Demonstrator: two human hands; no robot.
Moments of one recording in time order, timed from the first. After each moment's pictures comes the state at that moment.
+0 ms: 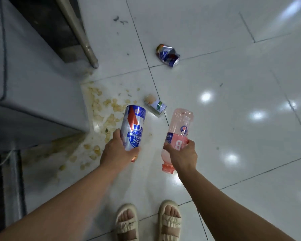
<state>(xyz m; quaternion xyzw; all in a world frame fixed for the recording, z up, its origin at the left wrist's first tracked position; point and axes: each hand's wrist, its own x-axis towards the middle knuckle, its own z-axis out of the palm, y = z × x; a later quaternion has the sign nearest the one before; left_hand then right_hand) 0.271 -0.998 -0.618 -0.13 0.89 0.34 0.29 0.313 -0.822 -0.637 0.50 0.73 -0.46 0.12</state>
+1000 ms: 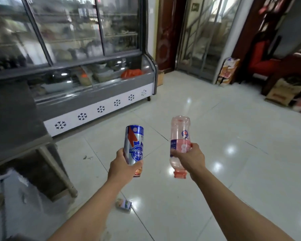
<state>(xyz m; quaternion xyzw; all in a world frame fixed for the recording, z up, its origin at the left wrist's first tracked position) 0.247 -0.863 -0.092 0.11 0.87 0.46 0.15 0.355 -0.679 -0.057 0.46 0.71 -0.51 -0.16</state>
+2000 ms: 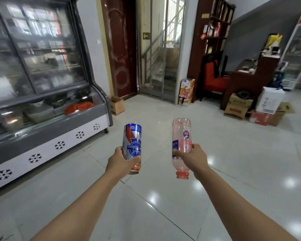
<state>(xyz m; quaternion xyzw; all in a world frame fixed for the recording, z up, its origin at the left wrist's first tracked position) 0.208 -0.335 -0.014 0.22 0.84 0.46 0.20 0.373 -0.167 0.000 0.47 0.68 -0.51 -0.25</state>
